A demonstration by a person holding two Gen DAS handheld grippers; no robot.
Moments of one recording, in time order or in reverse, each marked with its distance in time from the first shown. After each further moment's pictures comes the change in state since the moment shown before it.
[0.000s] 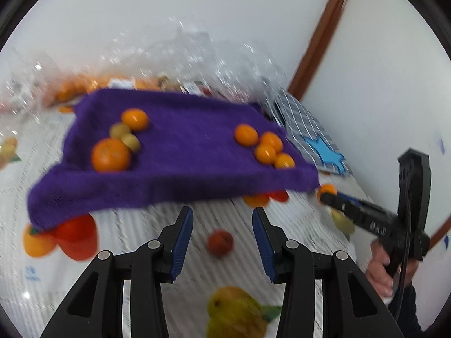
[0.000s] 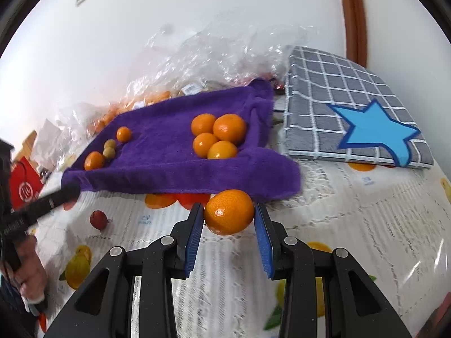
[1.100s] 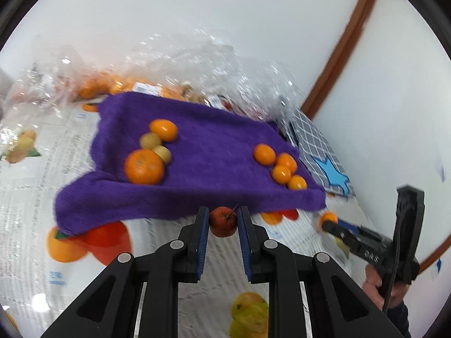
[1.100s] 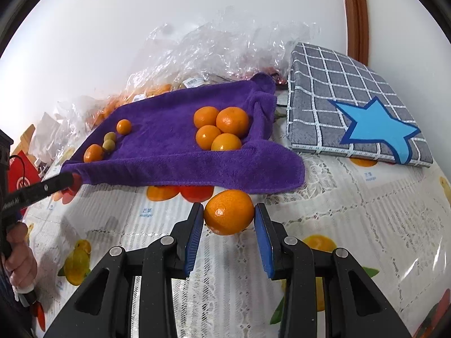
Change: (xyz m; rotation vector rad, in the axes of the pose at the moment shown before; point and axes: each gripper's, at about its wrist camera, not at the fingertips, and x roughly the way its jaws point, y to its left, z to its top) left arm -0.024 0.033 0.010 -0.109 -0.074 0.034; right arm 0.006 0.009 -0.003 -0.022 0.045 -0.005
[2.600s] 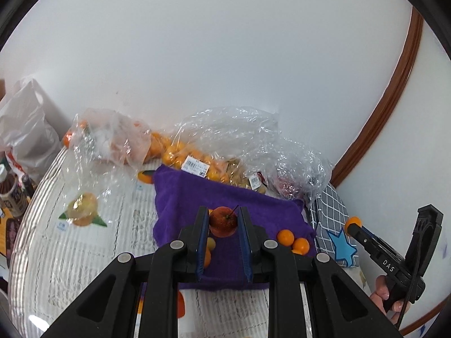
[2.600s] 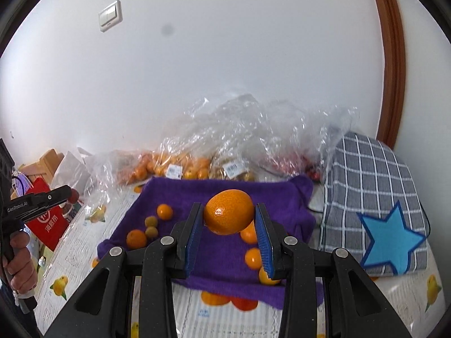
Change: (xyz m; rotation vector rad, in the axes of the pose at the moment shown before) left arm -0.067 0.020 0.109 -0.148 -0.126 0.149; right arm -0.039 0.059 0.137 -0.095 -0.157 0.085
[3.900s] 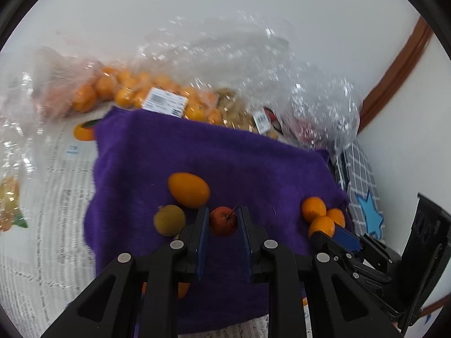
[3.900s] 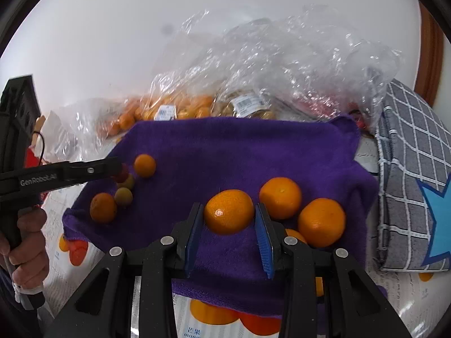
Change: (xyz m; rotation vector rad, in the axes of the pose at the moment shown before) left arm 0.156 -0.020 -0.030 0.080 0.318 0.017; right arm 0.120 0.003 -0.051 -0.020 0.233 0.037
